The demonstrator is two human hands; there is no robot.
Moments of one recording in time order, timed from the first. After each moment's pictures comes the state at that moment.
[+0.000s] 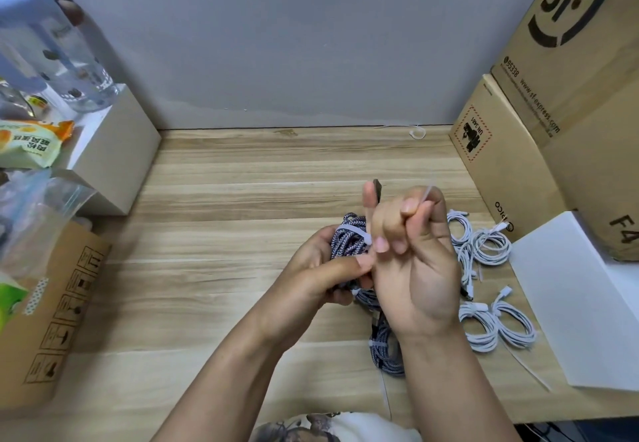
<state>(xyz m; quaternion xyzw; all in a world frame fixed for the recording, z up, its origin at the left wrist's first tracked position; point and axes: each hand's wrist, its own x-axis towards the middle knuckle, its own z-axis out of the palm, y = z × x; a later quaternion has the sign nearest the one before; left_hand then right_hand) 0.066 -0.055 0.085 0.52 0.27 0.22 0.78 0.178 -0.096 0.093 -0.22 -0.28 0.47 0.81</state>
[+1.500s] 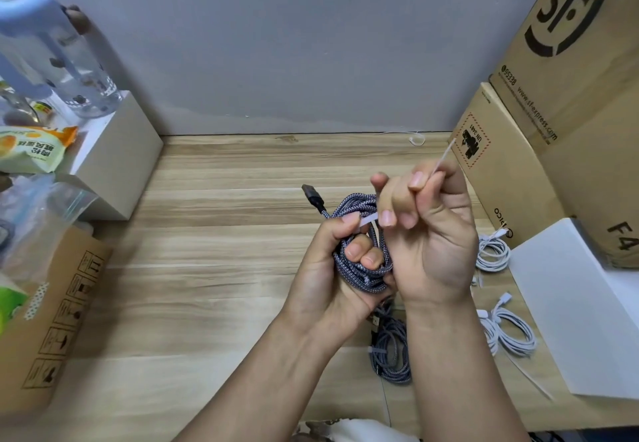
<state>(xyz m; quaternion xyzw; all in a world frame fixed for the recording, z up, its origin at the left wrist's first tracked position) 0.099 -0.061 0.093 0.14 0.13 0.28 0.94 0.197 -0.078 0.108 -0.19 -0.33 0.45 0.81</state>
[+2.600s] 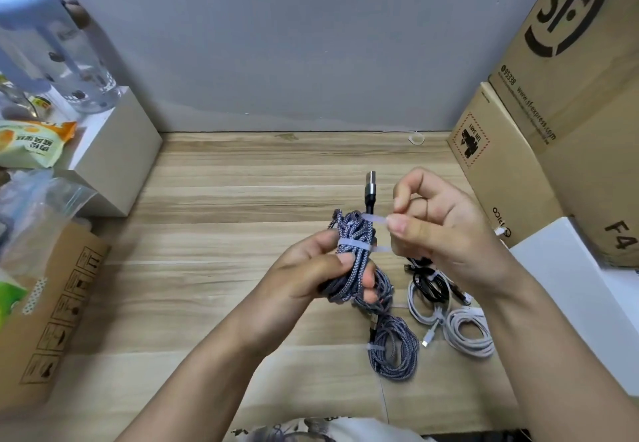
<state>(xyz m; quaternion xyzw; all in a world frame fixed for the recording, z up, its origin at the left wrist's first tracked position) 0.056 -0.055 0.098 0.50 0.22 0.23 0.80 0.236 -0.098 0.125 -0.41 -0.48 0.54 0.56</state>
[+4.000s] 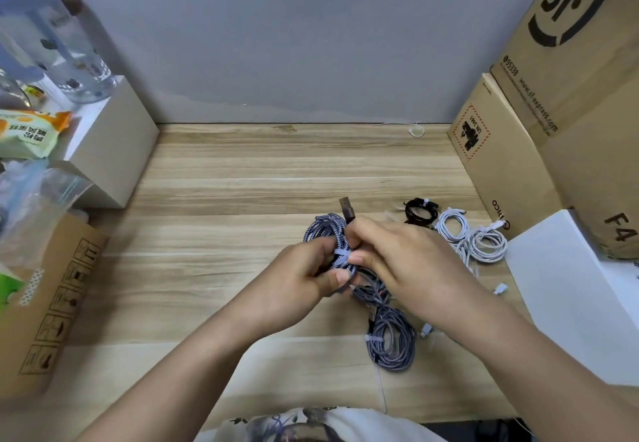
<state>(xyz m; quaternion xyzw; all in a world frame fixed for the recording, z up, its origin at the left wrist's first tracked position) 0.051 -0.047 0.083 0.70 0.30 0.10 0.64 0.209 -0.109 0.109 -0.64 -0.74 0.12 0.17</state>
